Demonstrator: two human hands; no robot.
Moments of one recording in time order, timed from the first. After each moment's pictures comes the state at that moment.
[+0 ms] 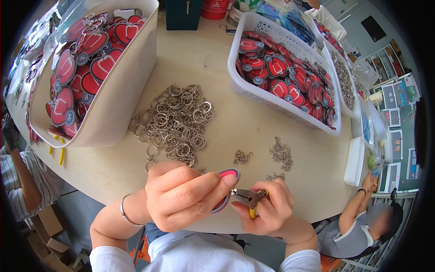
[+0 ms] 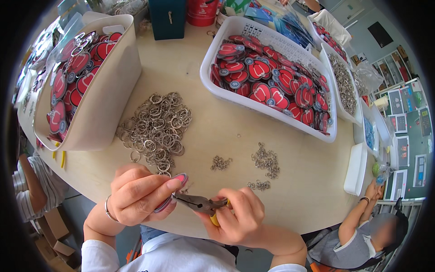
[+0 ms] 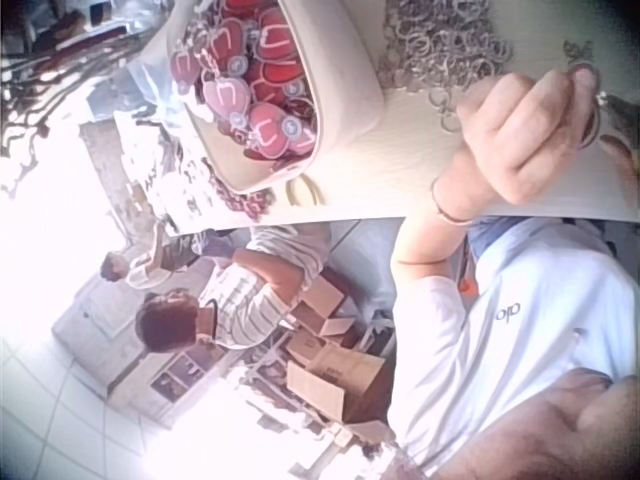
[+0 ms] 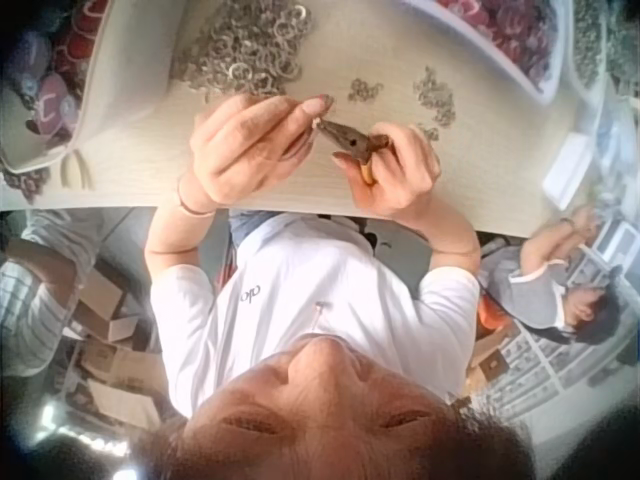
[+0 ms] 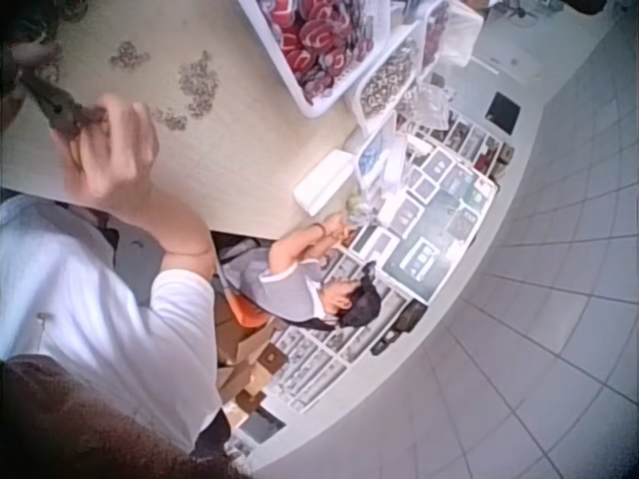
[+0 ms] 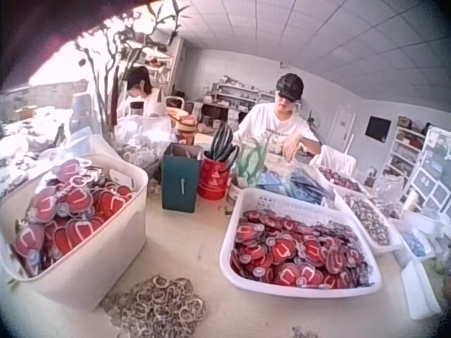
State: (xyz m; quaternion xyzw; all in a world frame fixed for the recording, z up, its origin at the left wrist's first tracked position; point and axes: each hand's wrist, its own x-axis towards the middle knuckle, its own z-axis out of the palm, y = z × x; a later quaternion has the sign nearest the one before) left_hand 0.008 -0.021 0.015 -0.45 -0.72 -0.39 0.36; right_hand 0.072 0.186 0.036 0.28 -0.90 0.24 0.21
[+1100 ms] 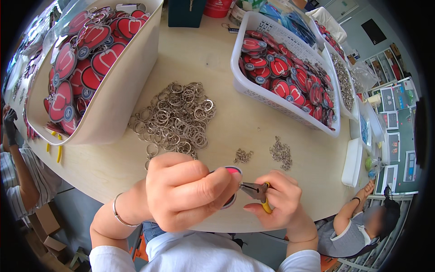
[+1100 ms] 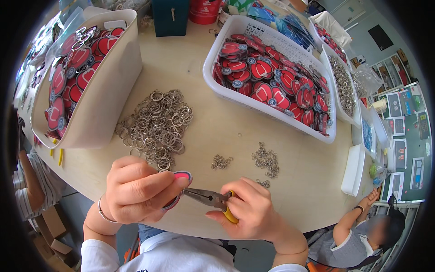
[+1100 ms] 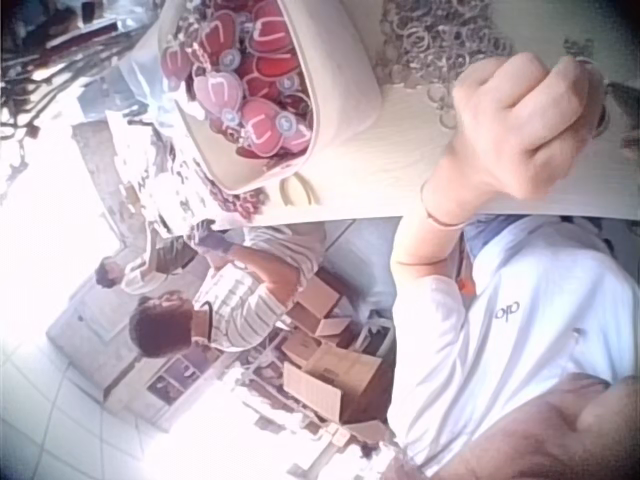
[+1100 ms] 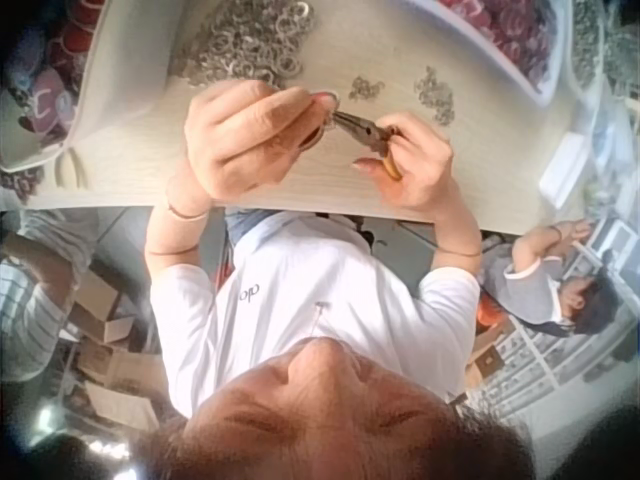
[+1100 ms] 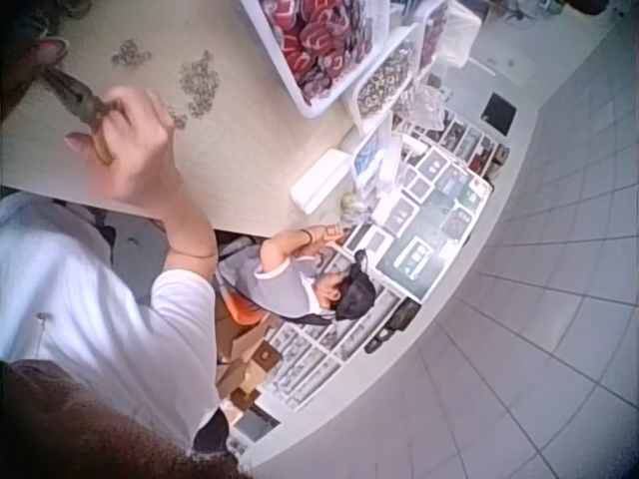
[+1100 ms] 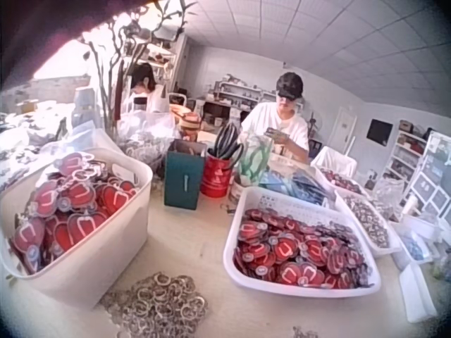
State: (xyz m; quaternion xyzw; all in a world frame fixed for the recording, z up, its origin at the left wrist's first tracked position) left_hand -0.001 -0.021 0.025 -0.47 -0.71 -0.39 0.36; right_hand 0.056 0.208 0.046 0.31 -0.88 0.35 0.05
